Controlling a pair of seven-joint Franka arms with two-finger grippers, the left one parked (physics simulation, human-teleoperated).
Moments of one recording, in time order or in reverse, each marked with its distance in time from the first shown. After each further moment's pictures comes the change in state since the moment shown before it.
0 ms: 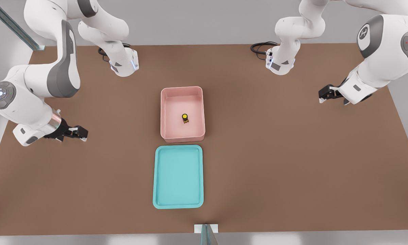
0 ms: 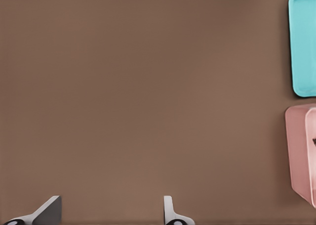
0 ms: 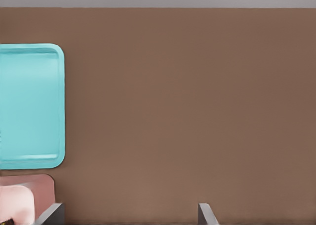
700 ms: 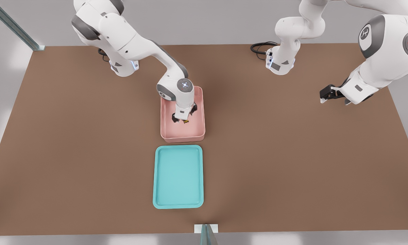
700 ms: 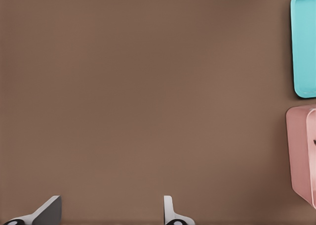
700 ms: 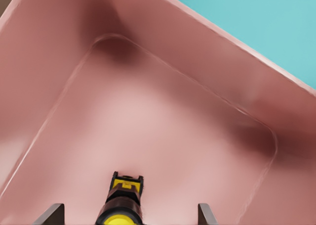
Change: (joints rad) arm 0.376 0.204 0.397 -0.659 -0.400 0.755 0.485
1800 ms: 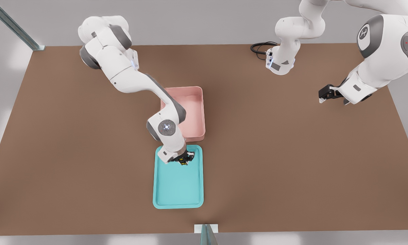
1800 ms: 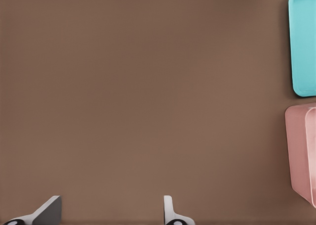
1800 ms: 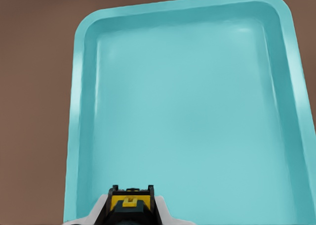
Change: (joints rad) arm -0.053 0.411 -0.153 0.704 0.120 -0.010 0.207
